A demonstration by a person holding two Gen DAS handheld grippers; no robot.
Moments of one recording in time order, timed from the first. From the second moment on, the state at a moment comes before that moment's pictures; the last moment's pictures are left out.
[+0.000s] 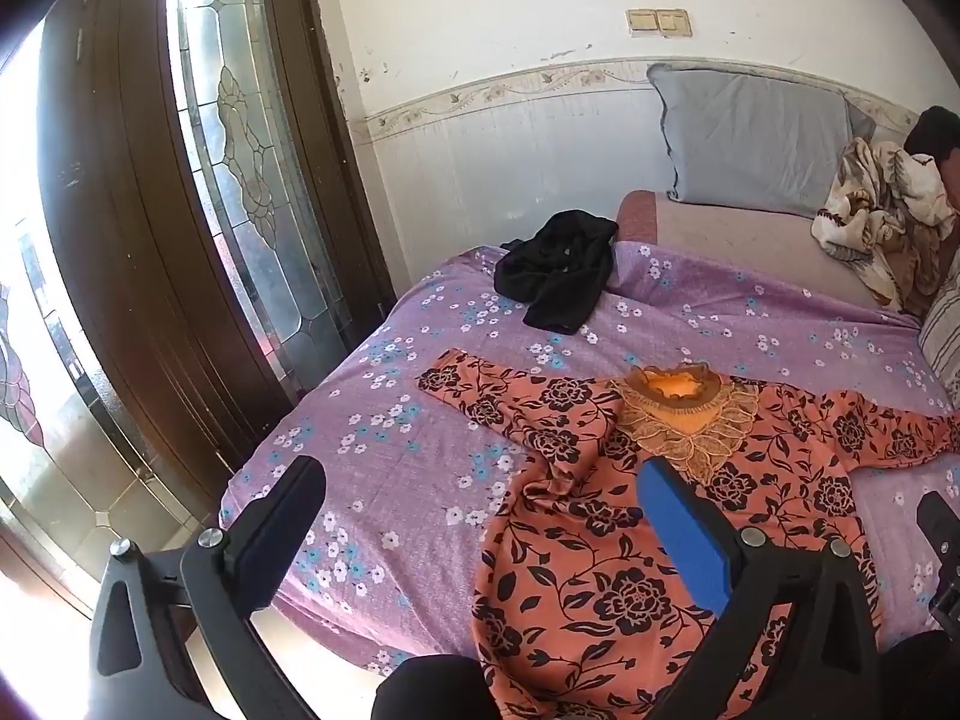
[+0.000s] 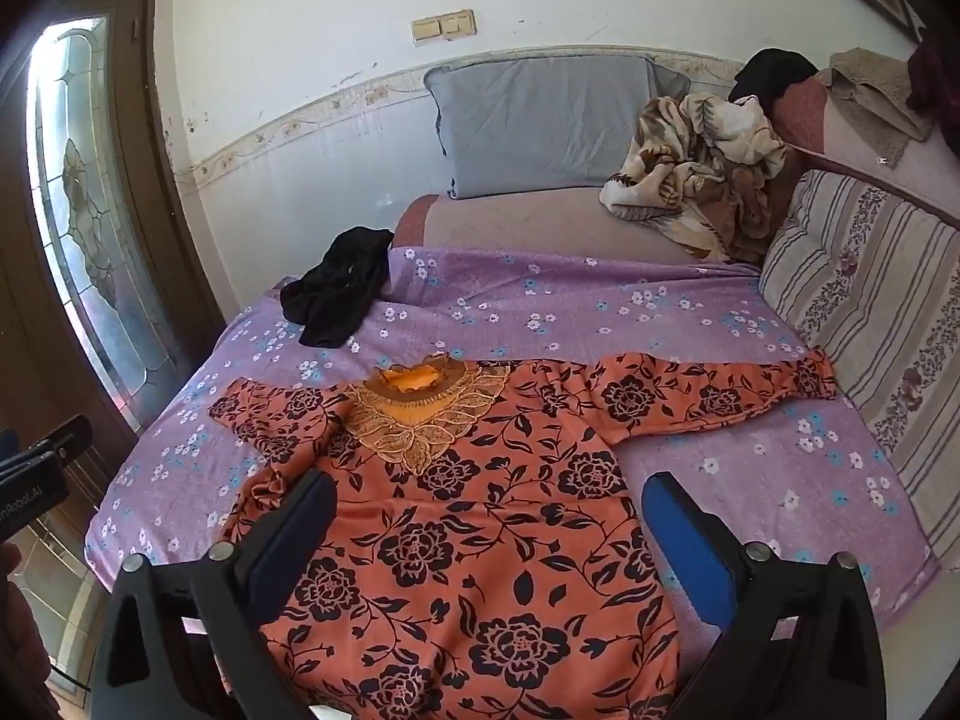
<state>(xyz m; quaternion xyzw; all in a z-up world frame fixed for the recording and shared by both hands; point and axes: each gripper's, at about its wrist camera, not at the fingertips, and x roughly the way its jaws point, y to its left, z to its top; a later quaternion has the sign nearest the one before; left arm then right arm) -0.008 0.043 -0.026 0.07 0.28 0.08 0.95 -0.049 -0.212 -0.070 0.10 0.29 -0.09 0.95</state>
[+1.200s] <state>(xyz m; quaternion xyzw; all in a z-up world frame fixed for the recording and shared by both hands) 0.033 0.047 -0.043 0.08 0.29 0.12 0.95 -0.005 -0.226 -0.096 0.10 0.31 -0.09 0.94</state>
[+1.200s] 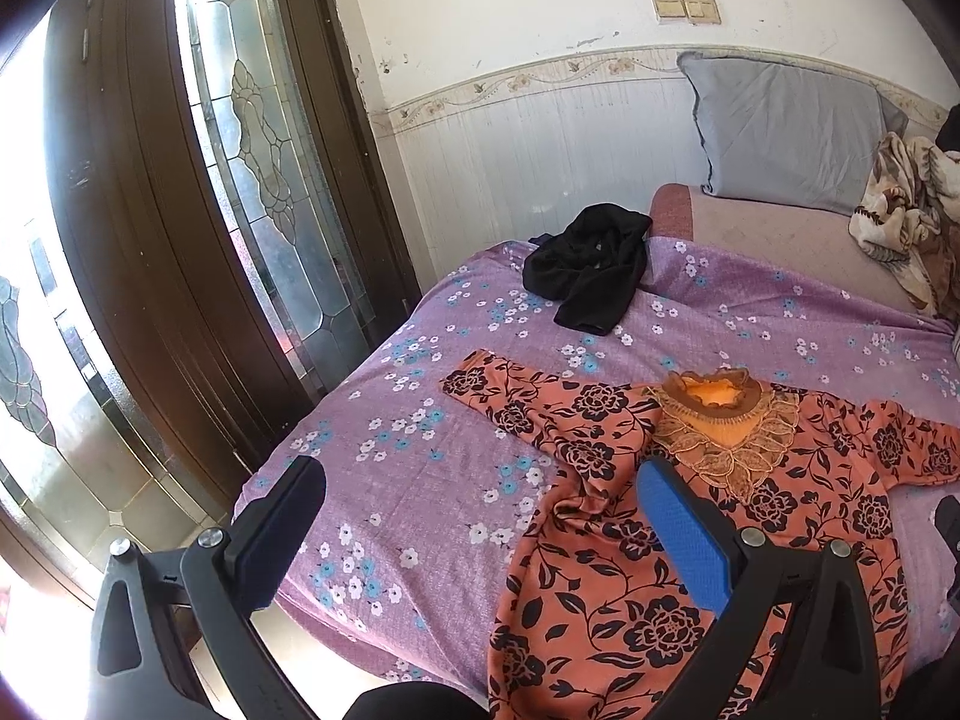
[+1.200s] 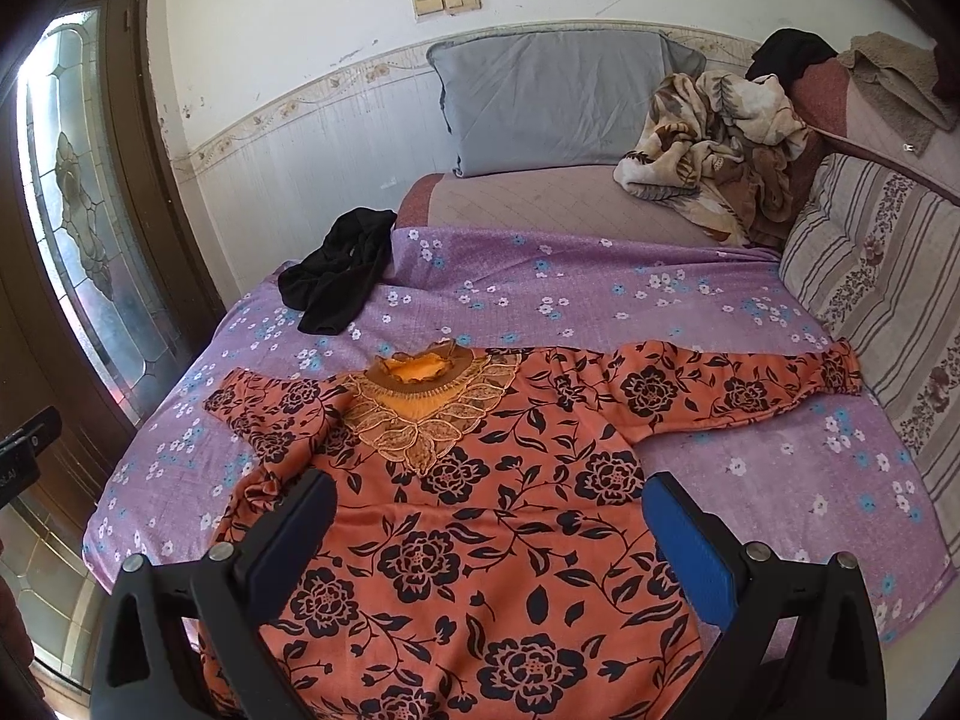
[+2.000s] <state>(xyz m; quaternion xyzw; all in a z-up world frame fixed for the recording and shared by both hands) 0.224 -0.104 -0.289 0.13 0.50 -0.04 0.86 0.040 -0.590 -0.256 0.58 0.17 -0.22 0.77</state>
